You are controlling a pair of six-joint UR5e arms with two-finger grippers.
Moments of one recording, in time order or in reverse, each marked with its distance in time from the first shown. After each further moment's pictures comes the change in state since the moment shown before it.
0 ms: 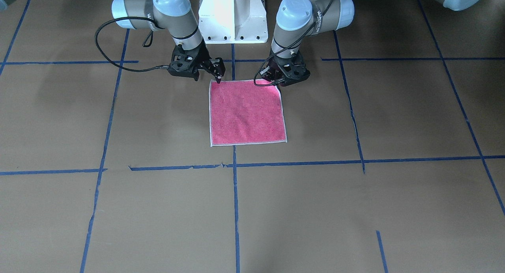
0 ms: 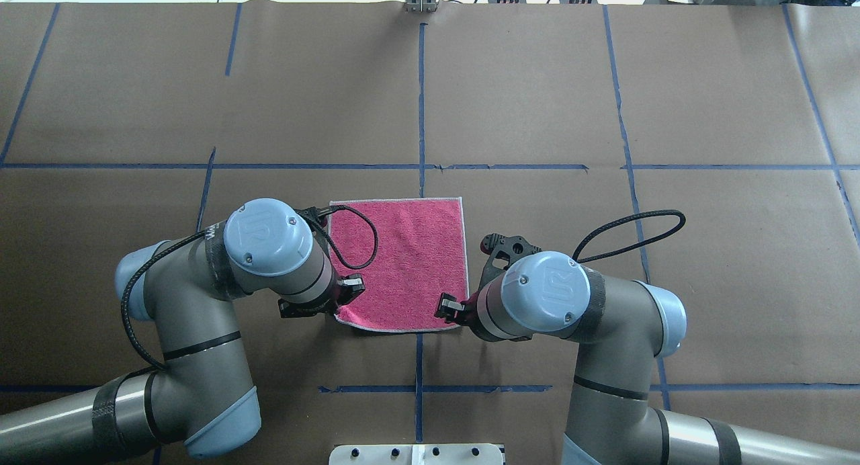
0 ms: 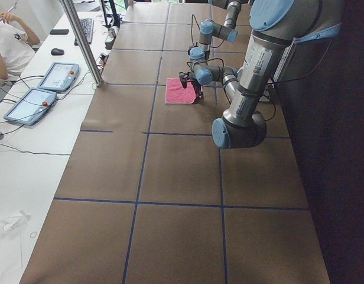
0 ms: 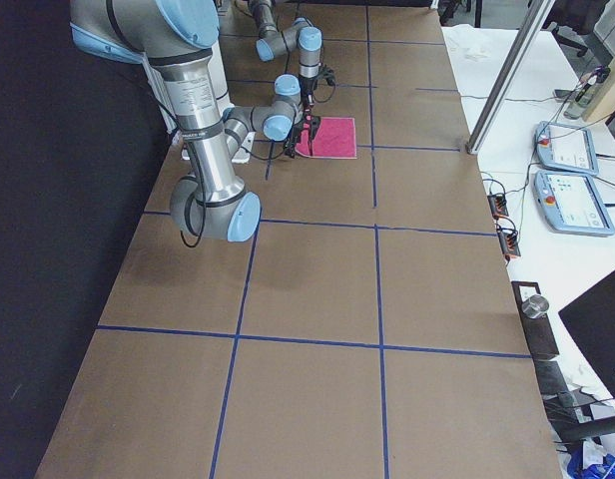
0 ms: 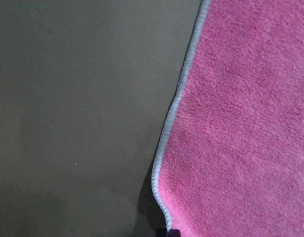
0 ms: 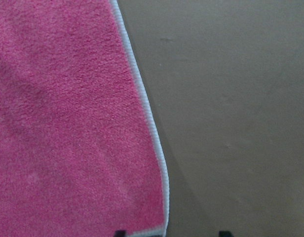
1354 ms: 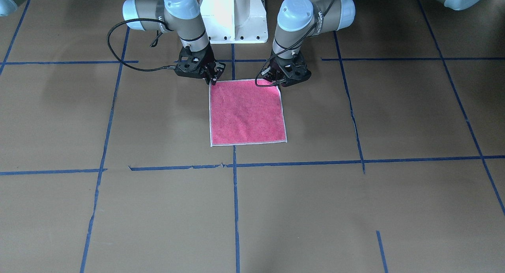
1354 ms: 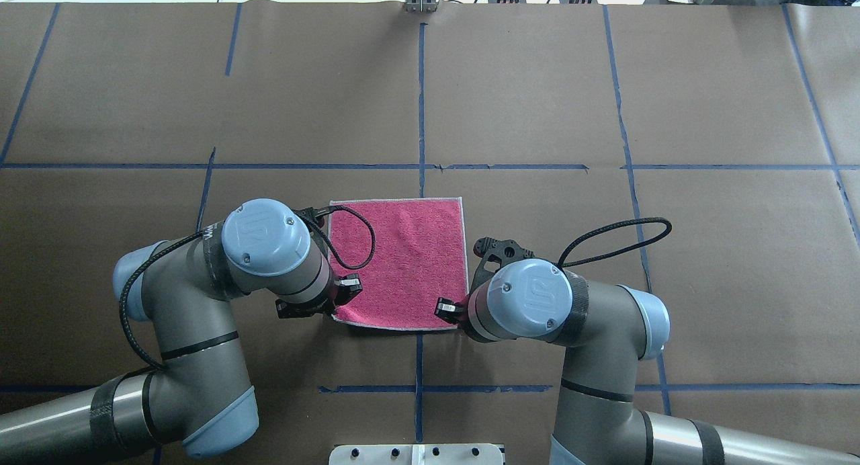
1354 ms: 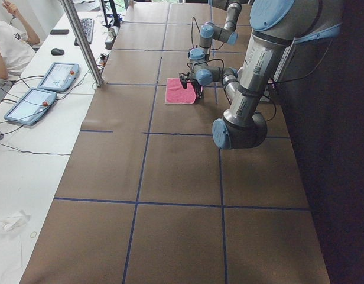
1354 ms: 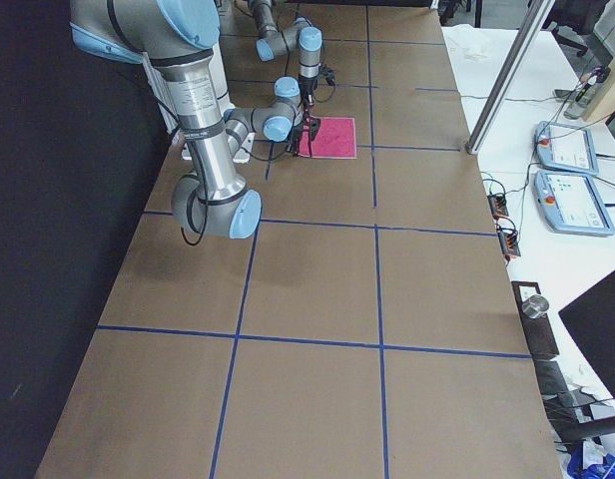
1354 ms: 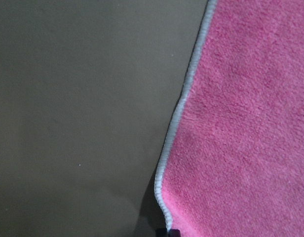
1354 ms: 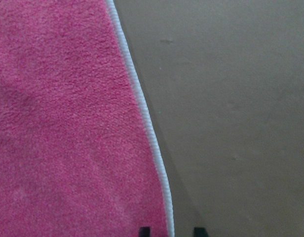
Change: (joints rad) left arm -0.001 0.007 -0.001 0.001 -0.001 -0.002; right arm -0.006 0.021 -0.041 0.000 -0.030 0.002
